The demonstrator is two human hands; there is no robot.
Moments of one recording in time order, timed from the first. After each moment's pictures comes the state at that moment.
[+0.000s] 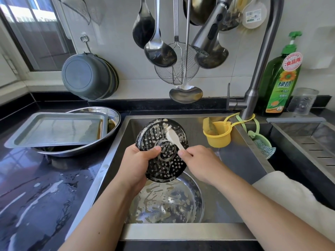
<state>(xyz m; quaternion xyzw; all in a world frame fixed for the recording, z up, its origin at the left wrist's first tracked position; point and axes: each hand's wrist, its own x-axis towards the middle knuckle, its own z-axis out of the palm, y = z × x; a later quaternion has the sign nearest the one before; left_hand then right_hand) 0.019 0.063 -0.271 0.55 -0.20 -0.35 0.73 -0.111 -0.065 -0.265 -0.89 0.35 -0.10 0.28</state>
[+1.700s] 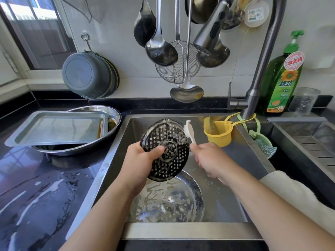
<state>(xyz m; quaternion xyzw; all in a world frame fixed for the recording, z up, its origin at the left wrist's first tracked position) 0.018 0.065 -0.274 0.62 -0.26 -0.30 0.68 -0.115 -0.085 -0.272 -0.80 0.41 -0.13 0.42</state>
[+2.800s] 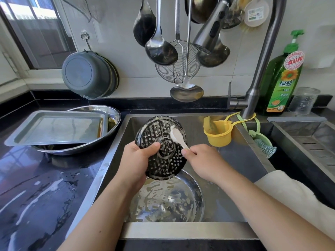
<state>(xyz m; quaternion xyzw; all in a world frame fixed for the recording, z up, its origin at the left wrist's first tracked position) 0.025 0.062 -0.275 0.57 -0.21 -0.33 0.73 -0.112 -0.072 -0.271 -0.88 0.35 -0.12 0.29</state>
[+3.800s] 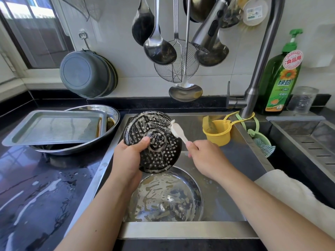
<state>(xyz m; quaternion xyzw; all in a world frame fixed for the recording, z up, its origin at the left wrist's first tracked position) 0.025 0.065 -0.265 0.51 -0.12 -0.31 0.79 -0.113 -0.074 -0.269 -0.87 0.38 -0.17 0.28</state>
